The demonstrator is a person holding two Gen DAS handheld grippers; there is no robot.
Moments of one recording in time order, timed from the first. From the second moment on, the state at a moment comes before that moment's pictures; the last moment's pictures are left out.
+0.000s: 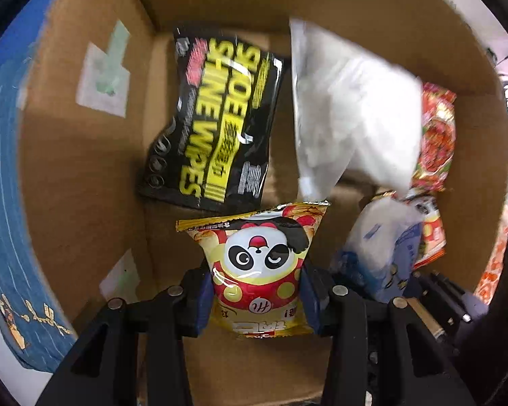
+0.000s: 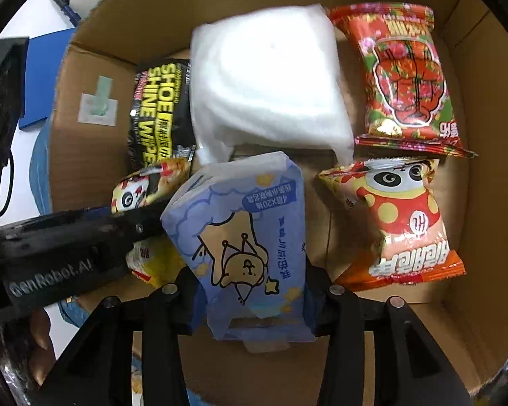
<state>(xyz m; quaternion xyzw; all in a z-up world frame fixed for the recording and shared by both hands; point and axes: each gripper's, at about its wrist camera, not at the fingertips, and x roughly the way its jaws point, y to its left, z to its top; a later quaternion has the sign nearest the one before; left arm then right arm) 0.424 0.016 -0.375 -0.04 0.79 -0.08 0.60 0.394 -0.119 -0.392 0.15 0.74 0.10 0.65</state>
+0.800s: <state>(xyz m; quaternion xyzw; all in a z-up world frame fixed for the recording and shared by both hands) 0.385 0.040 -0.291 -0.03 0.73 -0.04 0.68 0.383 -0.127 -0.343 0.10 0.72 0.07 0.68</state>
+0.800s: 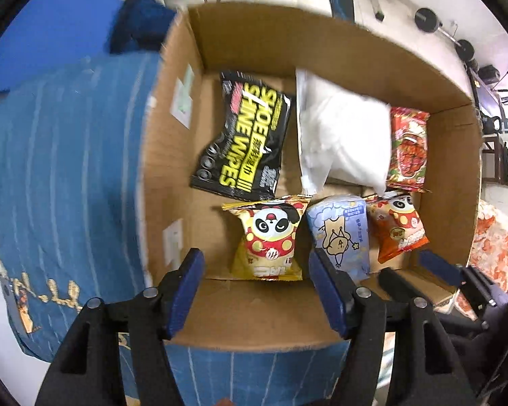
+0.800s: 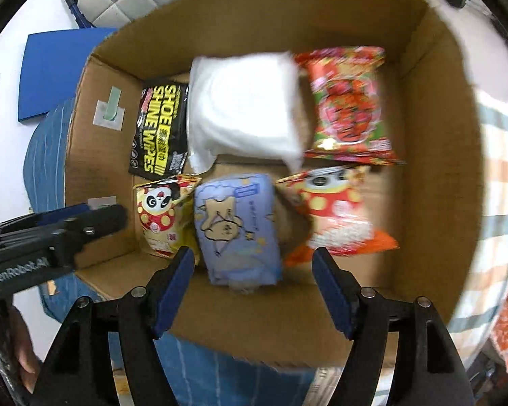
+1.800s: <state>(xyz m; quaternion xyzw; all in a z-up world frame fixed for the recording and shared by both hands) 0.275 0.019 -0.093 0.01 0.55 -0.02 0.83 0.281 -0.191 -0.142 0.06 0.59 -0.02 0.80</state>
